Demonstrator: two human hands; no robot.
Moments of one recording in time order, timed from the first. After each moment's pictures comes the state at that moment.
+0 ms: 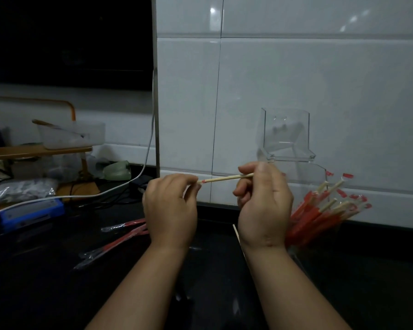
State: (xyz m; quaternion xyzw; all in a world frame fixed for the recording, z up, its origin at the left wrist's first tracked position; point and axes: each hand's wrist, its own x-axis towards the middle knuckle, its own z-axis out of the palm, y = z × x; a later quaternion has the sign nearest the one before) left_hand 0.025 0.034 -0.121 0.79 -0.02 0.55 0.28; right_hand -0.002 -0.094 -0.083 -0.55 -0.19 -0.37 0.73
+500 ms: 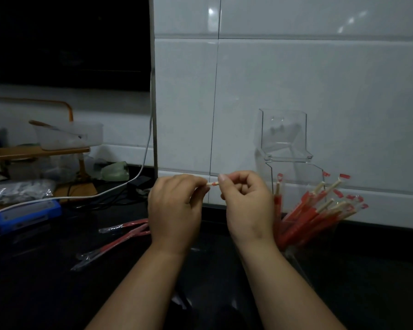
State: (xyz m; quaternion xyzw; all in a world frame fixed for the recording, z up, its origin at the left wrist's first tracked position) left_hand 0.022 0.029 -0.118 0.76 -0.11 0.59 0.24; right_hand 0.010 -0.093 -0.089 -0.64 -0.14 -0.29 0.70
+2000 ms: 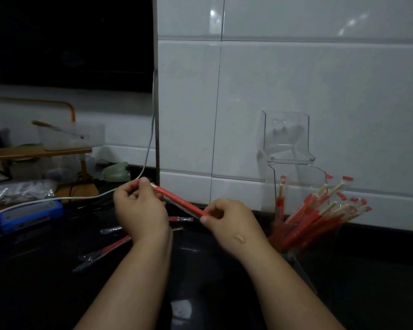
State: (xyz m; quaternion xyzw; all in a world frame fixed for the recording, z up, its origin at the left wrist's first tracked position) left_hand 0.023 0.043 -0.103 0.42 0.19 0.49 0.74; right_hand 0.018 -0.095 -0.102 -0.90 -0.14 -0.09 0.40
